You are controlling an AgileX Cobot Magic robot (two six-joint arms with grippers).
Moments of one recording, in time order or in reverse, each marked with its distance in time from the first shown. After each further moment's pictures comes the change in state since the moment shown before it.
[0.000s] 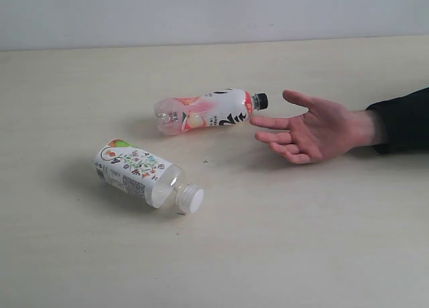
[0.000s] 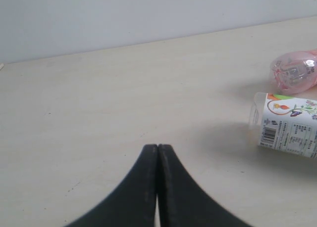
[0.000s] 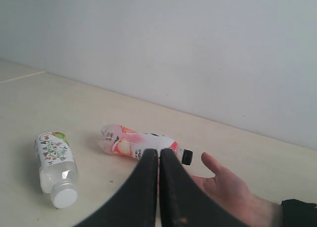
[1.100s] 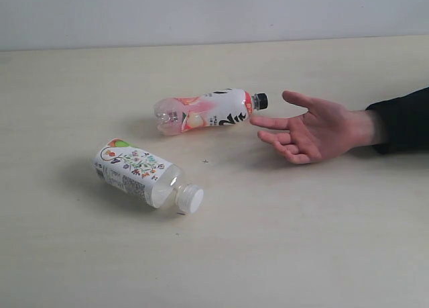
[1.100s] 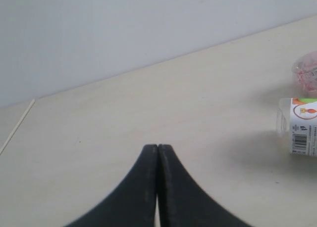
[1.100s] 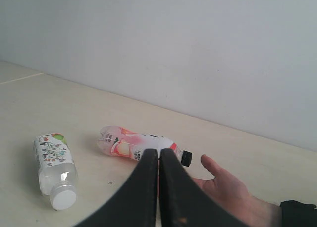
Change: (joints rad) left arm 0.000 0.000 0.000 0.163 -0.063 -0.003; right arm 0.000 0.000 0.000 0.000 -0.005 0.000
